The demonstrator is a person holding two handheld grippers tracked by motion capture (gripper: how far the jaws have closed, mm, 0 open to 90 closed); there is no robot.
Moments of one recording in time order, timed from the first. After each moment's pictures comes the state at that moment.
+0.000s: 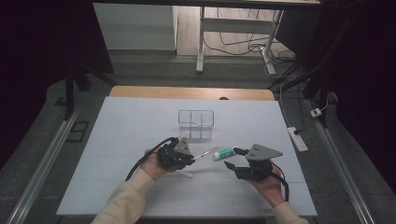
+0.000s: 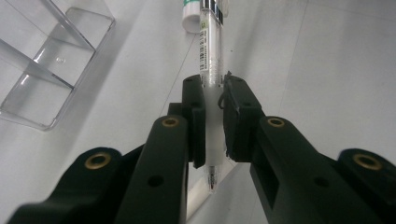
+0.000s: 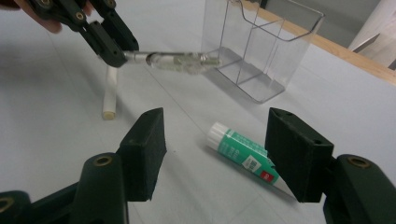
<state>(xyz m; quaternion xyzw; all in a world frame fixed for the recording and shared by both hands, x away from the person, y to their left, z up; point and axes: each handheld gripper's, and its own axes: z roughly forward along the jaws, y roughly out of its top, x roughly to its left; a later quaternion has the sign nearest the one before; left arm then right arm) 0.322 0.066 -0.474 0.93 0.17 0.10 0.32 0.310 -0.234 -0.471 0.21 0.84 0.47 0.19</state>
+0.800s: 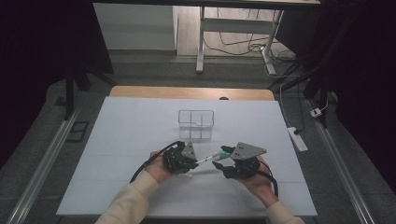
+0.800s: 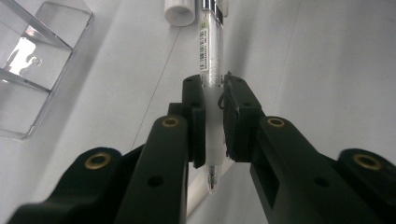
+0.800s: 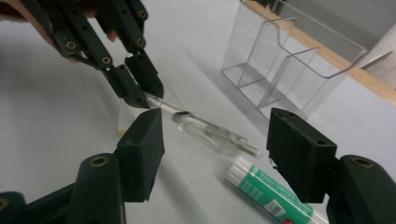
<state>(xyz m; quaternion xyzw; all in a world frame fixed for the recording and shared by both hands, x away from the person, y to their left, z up) 0.318 0.050 -0.481 0.94 0.16 0.10 0.29 0.310 -0.194 -0.464 0.16 0.86 0.44 0.20</state>
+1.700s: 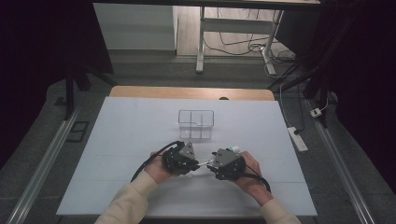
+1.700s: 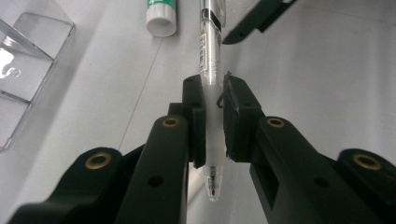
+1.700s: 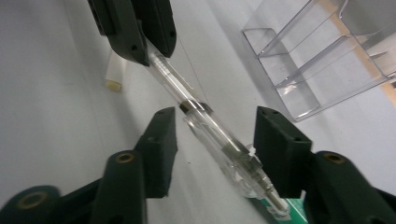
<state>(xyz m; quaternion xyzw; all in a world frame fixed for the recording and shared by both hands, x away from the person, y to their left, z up) 0.318 0.054 -0.478 0.93 0.15 0.06 0.32 0.311 -0.161 -0.483 0.08 0.91 0.32 0.24</state>
